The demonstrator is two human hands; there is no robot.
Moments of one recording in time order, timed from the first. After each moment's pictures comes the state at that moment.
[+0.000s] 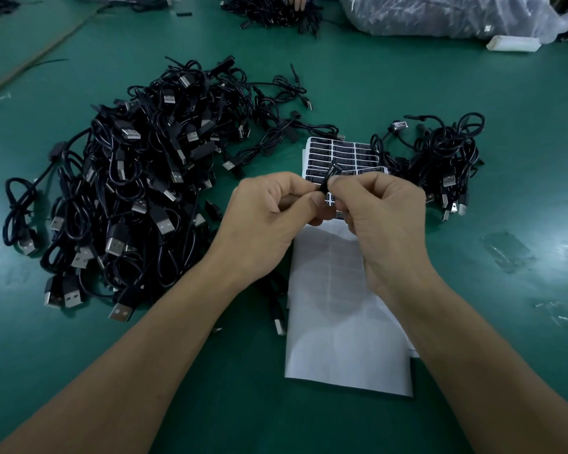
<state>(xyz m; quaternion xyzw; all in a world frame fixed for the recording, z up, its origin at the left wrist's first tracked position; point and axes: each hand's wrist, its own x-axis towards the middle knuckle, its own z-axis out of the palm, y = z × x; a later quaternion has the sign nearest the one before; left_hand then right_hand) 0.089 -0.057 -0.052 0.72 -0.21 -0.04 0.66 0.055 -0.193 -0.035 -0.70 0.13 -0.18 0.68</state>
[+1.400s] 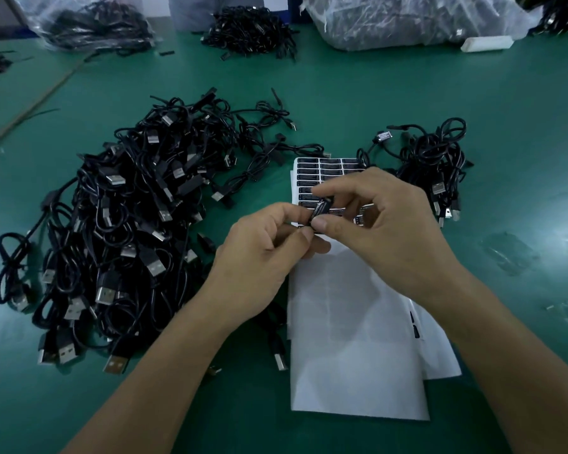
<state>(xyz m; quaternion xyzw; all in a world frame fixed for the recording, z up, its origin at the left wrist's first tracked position) 0.088 -0.054 -0.051 0.78 -0.23 -0.08 0.58 0.056 -0.232 -0.034 -0.87 -0.09 -0.20 0.45</state>
